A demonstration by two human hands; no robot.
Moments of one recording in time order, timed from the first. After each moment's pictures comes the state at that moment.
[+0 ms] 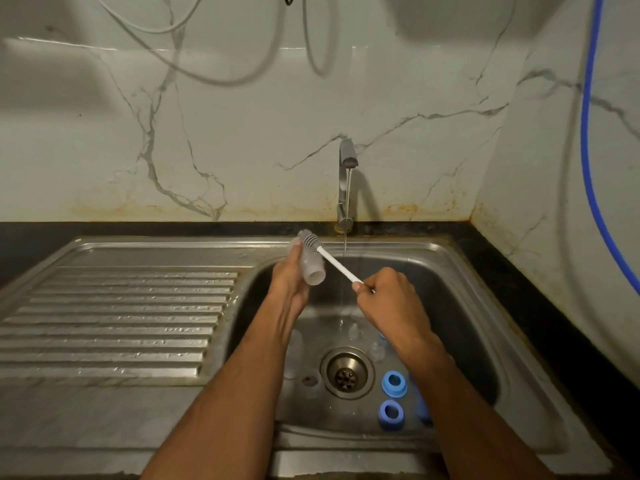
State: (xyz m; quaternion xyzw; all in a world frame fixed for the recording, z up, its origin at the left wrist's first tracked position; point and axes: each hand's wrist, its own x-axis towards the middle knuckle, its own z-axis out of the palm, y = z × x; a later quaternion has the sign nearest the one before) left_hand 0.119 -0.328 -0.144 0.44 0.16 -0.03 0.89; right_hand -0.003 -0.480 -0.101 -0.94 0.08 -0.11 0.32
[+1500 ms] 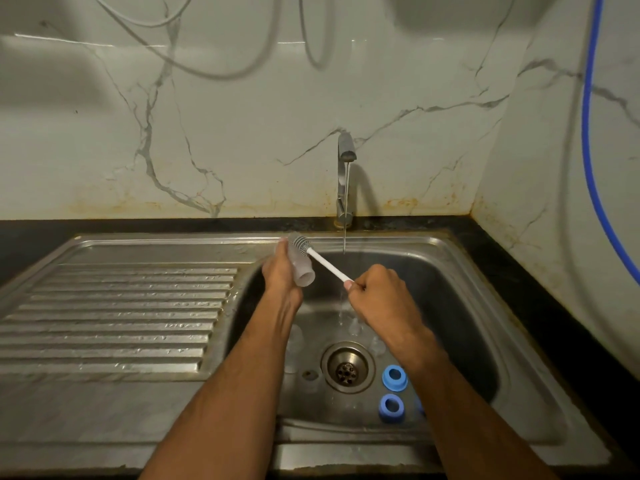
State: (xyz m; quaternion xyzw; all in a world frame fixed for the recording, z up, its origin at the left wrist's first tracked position) left_hand 0.132 -0.316 -0.162 0.43 0.20 0.01 0.88; right_hand -0.009 -0.469 -0.101 -0.94 0.07 -0.09 0.32
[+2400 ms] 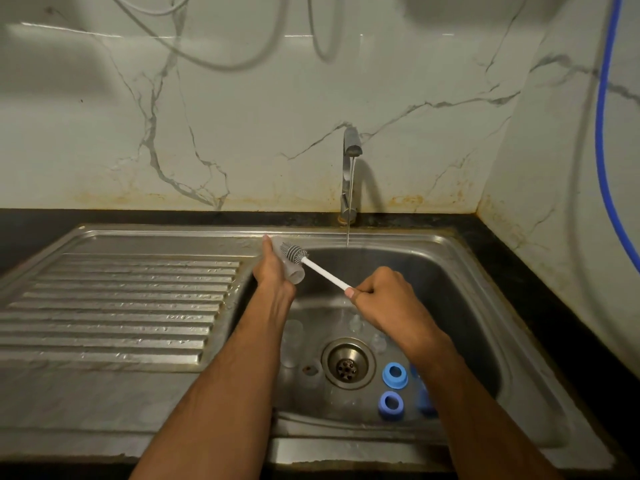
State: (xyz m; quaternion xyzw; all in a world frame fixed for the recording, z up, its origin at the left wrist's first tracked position) left_hand 0.137 -0.305 -0.161 0.39 0.22 0.00 0.89; right_hand -0.017 -0.482 -0.095 -0.94 0.05 -0.04 0.33
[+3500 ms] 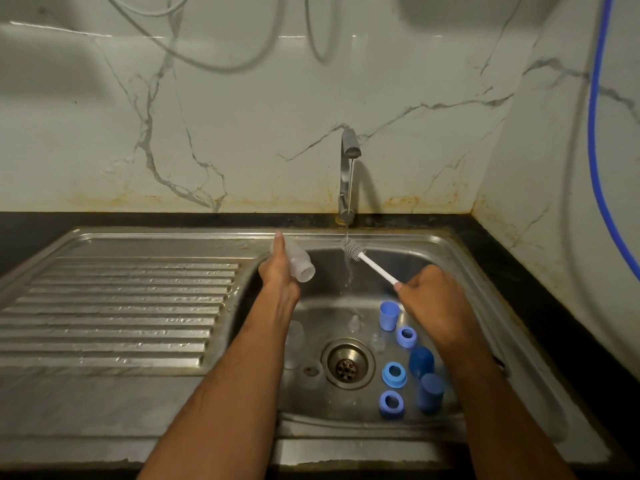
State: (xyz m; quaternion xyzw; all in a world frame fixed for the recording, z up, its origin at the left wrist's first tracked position) left_hand 0.141 -0.313 -0.172 0.41 0.23 0.01 0.88; right_hand -0.029 -0.522 -0.093 -0.93 0.21 -0.10 0.28
